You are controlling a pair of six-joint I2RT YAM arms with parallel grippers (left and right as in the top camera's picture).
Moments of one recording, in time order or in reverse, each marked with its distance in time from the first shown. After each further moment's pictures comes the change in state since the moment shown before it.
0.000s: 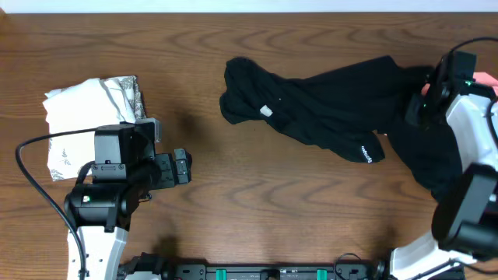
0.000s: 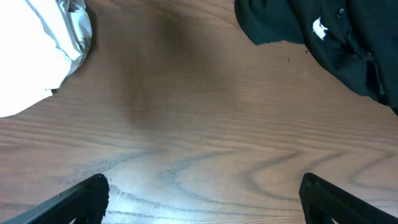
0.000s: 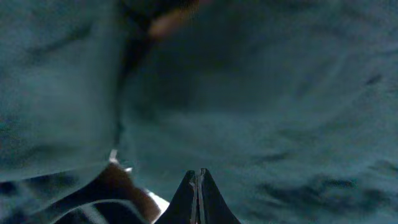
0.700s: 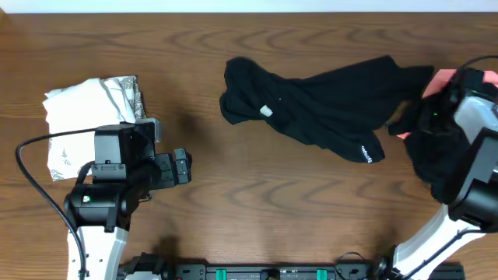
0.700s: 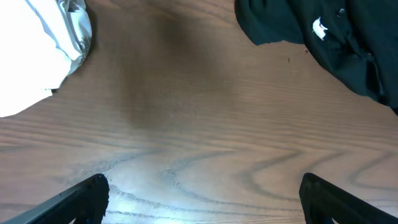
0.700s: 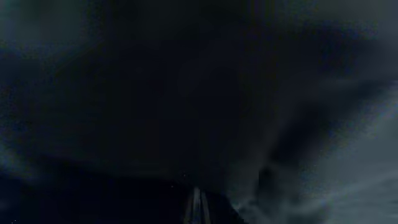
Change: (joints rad) left arm 0.000 0.000 0.000 0.000 0.000 0.000; right arm -0.149 0.204 0.000 0.198 0.043 -0.051
